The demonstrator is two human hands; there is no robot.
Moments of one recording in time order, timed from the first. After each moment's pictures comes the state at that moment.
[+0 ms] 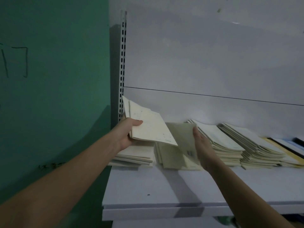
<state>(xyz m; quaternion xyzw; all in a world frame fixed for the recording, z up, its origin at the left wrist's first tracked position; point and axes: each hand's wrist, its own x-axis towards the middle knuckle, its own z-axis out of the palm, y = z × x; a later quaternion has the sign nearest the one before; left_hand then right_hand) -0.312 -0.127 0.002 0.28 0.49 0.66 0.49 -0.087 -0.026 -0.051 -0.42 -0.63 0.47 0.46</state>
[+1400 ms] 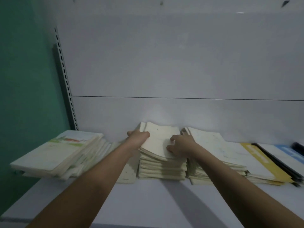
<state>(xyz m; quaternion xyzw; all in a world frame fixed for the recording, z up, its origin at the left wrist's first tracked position) -0.092 0.069 -0.024 0.34 0.79 0.44 0.25 0.077 0.133 -0.016 -0.43 -0.90 0.09 0.05</state>
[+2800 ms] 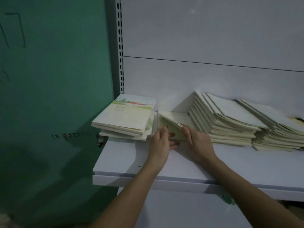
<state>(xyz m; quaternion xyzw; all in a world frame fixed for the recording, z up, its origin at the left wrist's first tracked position) -0.175 -0.098 -0.126 0.30 0.53 0.70 0.37 -0.063 -0.012 -0.130 -0.30 -0.88 0.07 0.38</state>
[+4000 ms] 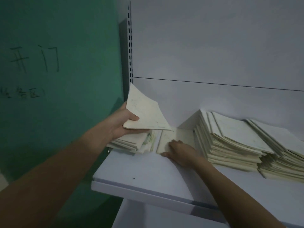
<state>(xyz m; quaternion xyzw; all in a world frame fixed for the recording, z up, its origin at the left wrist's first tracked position) -0.263 -0.138 0.004 0.27 0.53 0.67 0.43 -0.100 0.030 -0.115 -0.27 -0.96 0.07 0.06</state>
